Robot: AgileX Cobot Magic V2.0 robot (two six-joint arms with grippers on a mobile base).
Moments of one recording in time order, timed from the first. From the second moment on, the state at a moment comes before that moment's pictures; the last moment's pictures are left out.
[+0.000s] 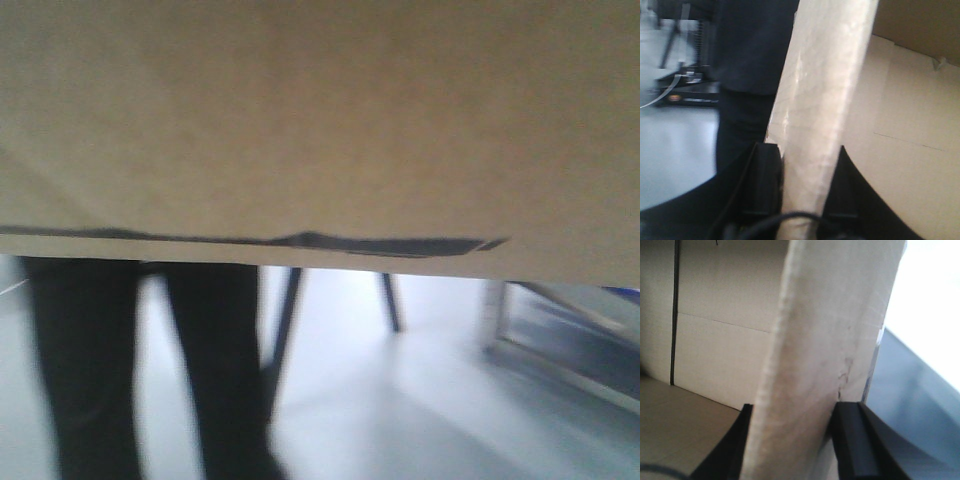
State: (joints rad) left arm -0.11 0.07 -0.91 -0.04 1.01 -0.17; right arm 0.10 0.30 -0.90 0.49 1.03 -0.11
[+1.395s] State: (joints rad) left arm -0.11 0.07 -0.91 -0.05 1.01 -0.17; right arm 0.10 0.30 -0.90 0.49 1.03 -0.11
